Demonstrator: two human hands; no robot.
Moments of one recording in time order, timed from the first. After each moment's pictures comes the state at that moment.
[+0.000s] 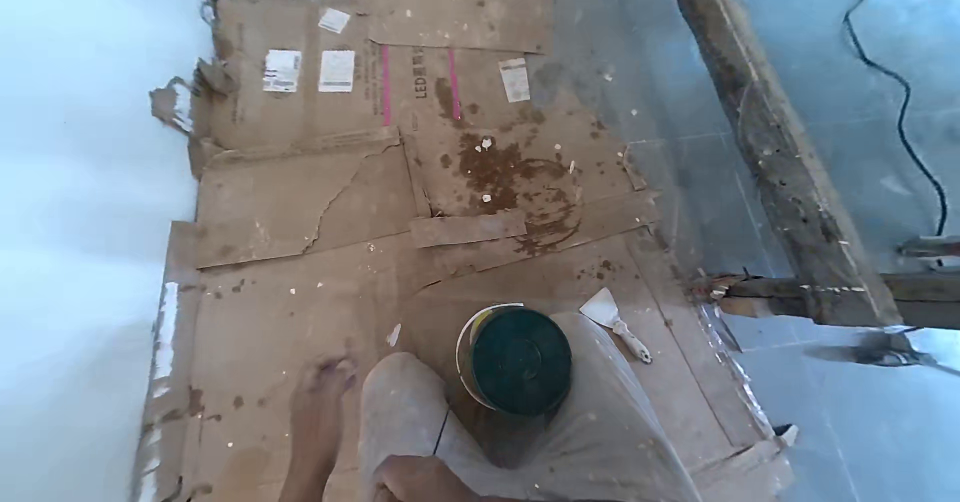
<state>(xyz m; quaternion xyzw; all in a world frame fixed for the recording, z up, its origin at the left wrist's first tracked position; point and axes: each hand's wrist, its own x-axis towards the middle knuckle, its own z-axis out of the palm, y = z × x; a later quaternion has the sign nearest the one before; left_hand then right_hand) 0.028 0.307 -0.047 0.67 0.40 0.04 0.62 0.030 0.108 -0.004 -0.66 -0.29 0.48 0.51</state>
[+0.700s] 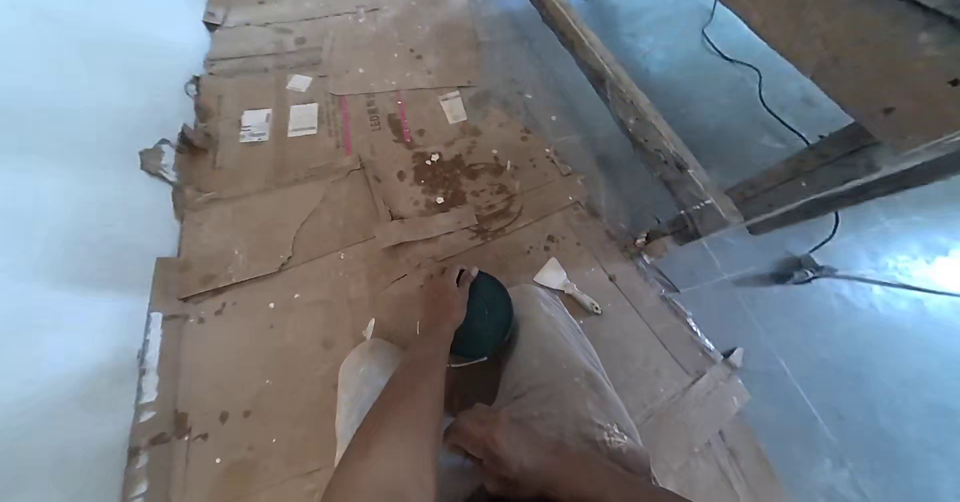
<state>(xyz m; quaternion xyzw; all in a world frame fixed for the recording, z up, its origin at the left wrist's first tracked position) 0.147 0.113 -0.102 0.95 0.09 -0.08 0.28 -0.008 -0.051 -0.013 -0.73 -0.45 0.24 0.46</state>
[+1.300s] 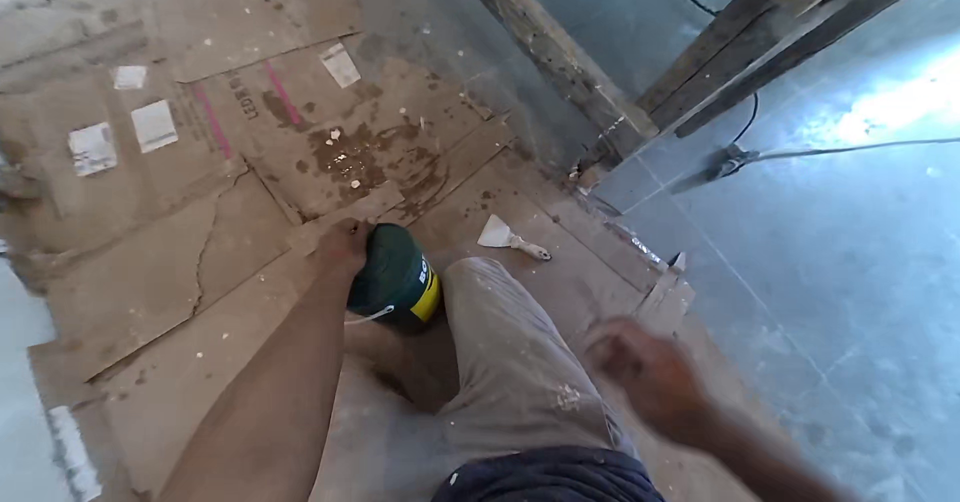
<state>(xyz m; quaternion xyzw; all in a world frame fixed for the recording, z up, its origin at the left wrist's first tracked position) 0.255 0.137 -0.082 0.95 0.10 -0.19 0.23 -0.001 -0.248 0.065 -0.87 -0.06 0.09 0.48</state>
